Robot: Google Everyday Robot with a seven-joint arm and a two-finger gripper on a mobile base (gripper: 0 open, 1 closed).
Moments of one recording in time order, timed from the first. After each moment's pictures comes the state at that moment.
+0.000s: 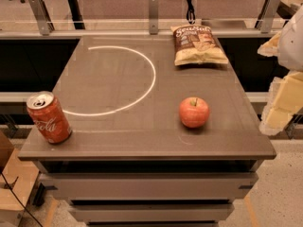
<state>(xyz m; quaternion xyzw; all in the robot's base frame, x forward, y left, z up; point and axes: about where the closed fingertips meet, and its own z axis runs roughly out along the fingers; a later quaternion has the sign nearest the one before) 0.438 -0.217 0.976 -0.60 0.78 -0.03 0.16</state>
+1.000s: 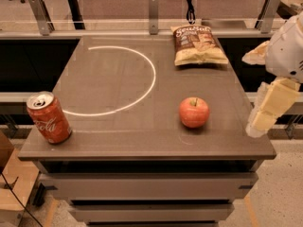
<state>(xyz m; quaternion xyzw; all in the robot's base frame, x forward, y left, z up) 0.448 -0.199 0.955 -0.62 0.76 0.03 0.19</state>
